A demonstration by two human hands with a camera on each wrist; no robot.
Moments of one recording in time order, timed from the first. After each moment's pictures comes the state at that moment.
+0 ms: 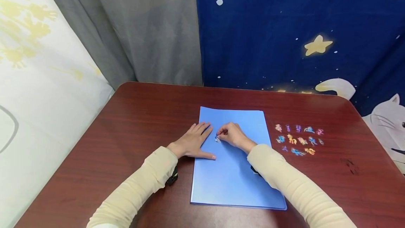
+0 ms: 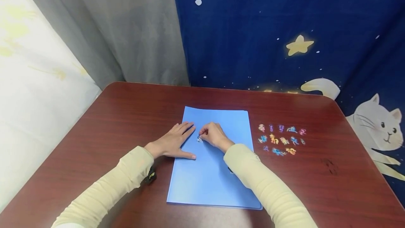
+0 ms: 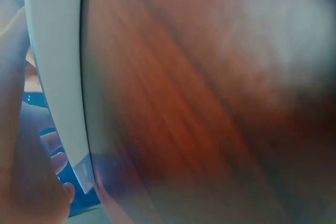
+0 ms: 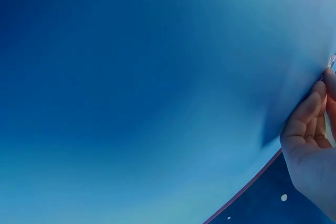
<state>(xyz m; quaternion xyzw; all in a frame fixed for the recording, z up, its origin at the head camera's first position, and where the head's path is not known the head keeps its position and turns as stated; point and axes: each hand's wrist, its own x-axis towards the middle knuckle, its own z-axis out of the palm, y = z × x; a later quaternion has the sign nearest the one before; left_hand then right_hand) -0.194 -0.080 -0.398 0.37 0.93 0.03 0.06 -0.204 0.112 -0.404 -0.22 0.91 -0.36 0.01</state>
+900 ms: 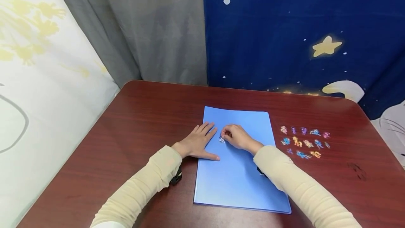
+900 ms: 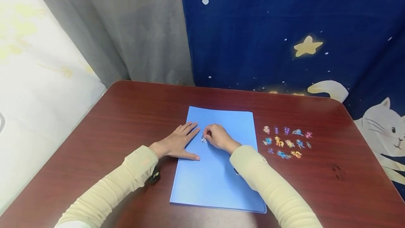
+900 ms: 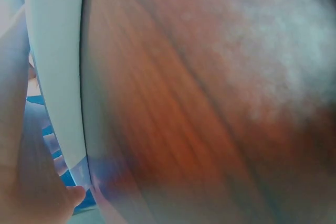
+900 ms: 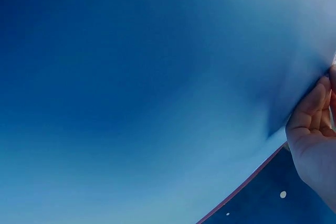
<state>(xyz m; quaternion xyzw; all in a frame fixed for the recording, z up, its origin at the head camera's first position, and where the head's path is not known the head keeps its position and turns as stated) -0.195 -0.079 -0.400 0.36 0.93 0.02 0.07 -0.206 0.117 -0.408 -0.28 0.91 -0.32 0.00</state>
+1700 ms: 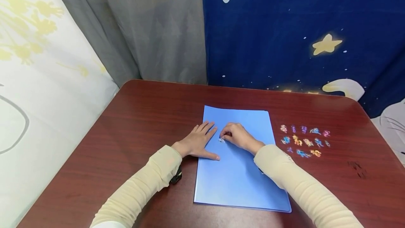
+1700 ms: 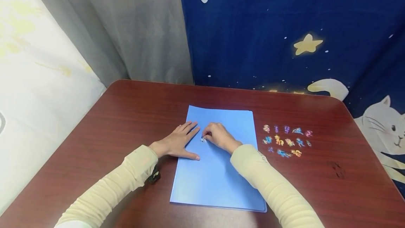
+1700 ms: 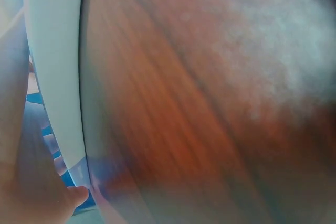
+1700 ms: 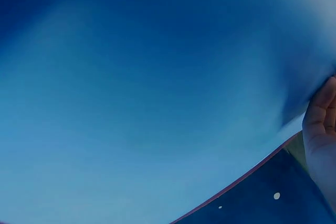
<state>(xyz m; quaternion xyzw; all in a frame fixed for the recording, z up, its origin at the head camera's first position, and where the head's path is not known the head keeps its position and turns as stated) -0.196 -0.078 -0.400 0.36 0.93 0.03 0.09 -0.207 0.119 -0.408 -0.32 0.90 -0.28 -0.03</state>
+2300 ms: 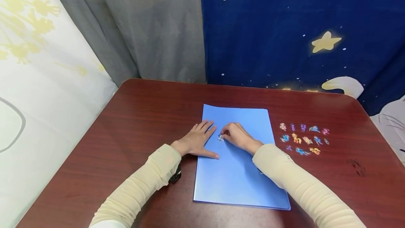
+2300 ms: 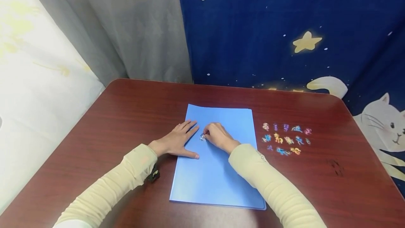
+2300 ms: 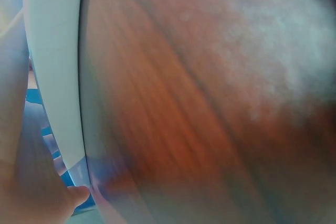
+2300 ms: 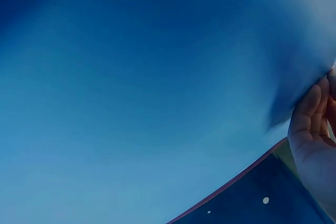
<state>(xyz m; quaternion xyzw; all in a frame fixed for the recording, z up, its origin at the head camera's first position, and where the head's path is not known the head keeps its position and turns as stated) -0.196 -0.077 -0.401 0.35 0.93 0.03 0.08 -0.202 0.113 -0.406 -0.27 0.93 -0.27 -0.01</state>
